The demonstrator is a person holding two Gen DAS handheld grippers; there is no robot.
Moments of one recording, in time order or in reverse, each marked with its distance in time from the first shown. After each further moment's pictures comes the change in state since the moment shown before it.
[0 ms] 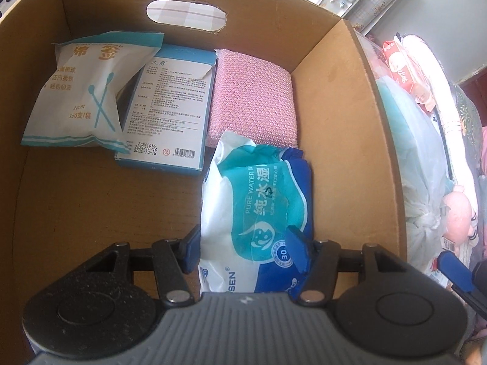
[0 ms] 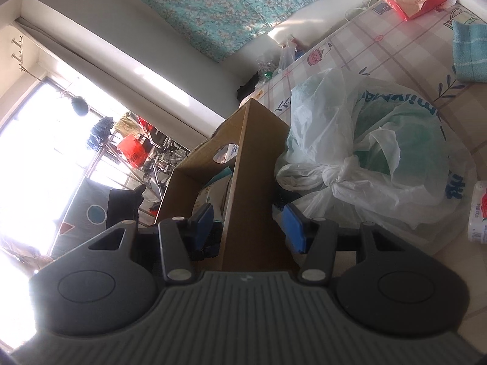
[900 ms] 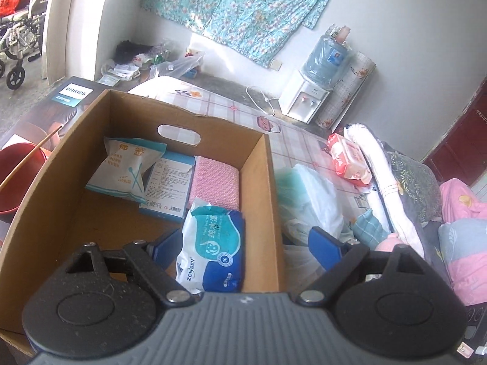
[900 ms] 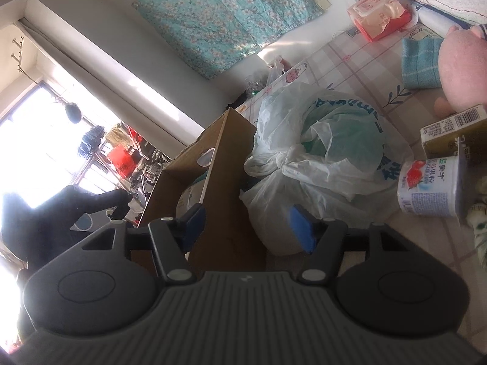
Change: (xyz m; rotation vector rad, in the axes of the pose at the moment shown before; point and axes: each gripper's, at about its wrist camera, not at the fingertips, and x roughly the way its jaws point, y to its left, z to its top) left arm -0.154 -0.048 -0.083 0.012 -0.453 -0.054; right arm -0.068 -0.030 -0.036 -0.045 -0.102 -0.058
